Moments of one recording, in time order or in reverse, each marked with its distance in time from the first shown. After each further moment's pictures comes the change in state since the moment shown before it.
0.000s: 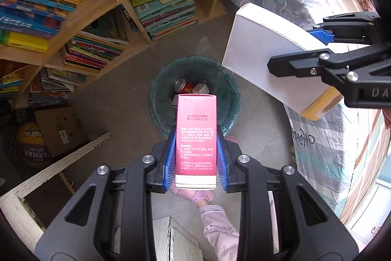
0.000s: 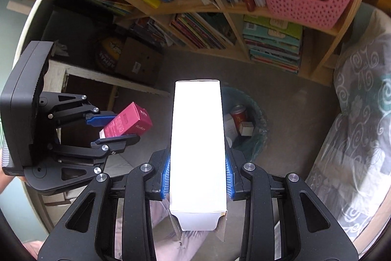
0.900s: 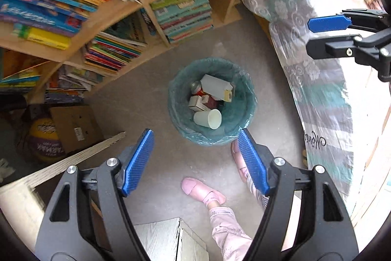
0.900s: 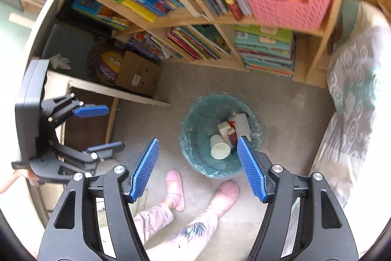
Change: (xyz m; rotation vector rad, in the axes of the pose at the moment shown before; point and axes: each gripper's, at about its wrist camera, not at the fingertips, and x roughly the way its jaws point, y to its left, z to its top) left arm -0.039 0.014 -0.019 -0.036 -0.060 0.102; right arm -0.045 0.001 -0.003 -0.028 -0.086 0.004
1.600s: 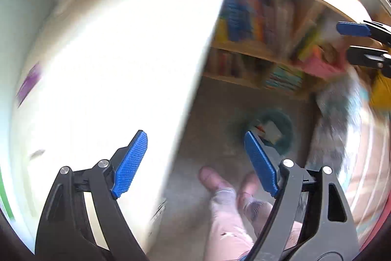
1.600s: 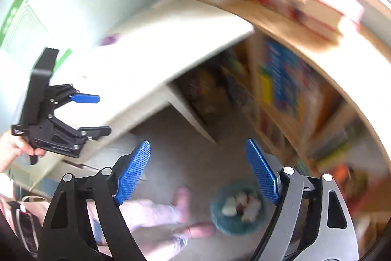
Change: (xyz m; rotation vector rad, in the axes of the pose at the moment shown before) left arm -0.225 0.163 -0.160 -0.734 -0.169 0.222; right arm -0.080 0.296 0.152 -0.737 -0.019 0.212
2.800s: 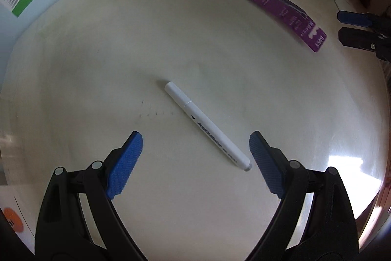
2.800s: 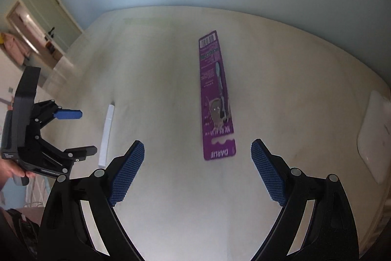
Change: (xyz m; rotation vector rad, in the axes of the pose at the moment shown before) left arm 0.039 0.367 -0.066 -1.148 0.121 0.216; right arm 0.380 0.324 0.344 -0.891 0.420 0.426
